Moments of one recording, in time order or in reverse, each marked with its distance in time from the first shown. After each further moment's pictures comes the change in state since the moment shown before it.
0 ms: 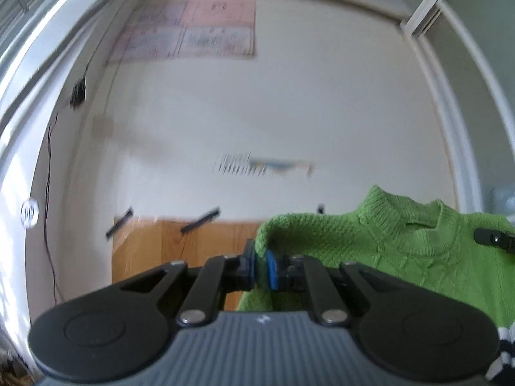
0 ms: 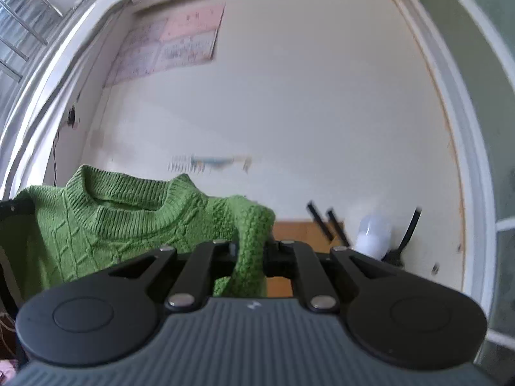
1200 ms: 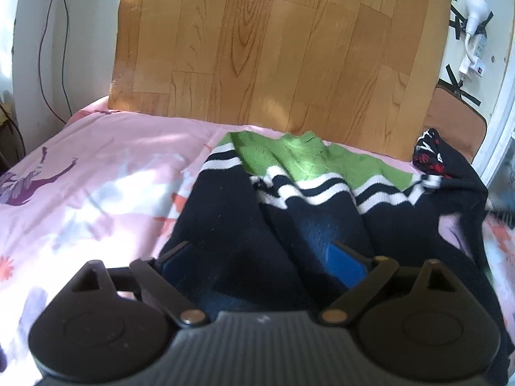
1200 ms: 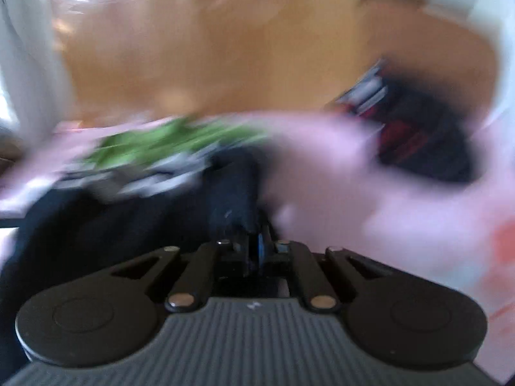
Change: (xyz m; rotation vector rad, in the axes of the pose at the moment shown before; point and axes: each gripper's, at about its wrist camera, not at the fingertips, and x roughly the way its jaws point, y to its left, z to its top) left arm -0.006 0.050 -0.305 -0.200 0.829 -0.025; right arm 0.037 0.005 -0.303 0.050 0.842 -0.090
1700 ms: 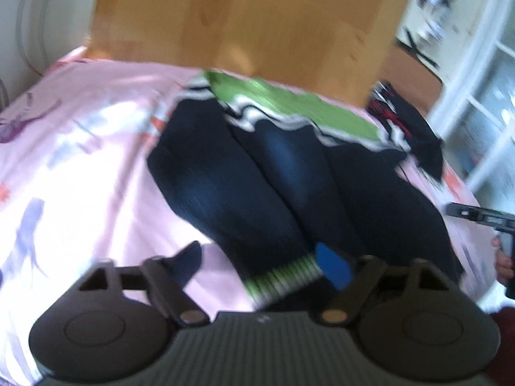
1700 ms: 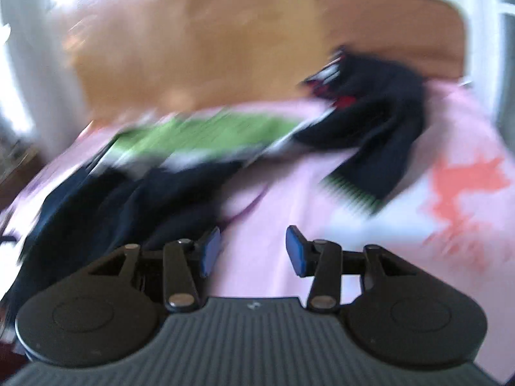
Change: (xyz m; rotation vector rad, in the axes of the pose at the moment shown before) left arm -0.048 0.004 -0.045 0.028 0.203 -0.186; right arm -0.086 -0.023 -0.061 0.116 0.079 0.216
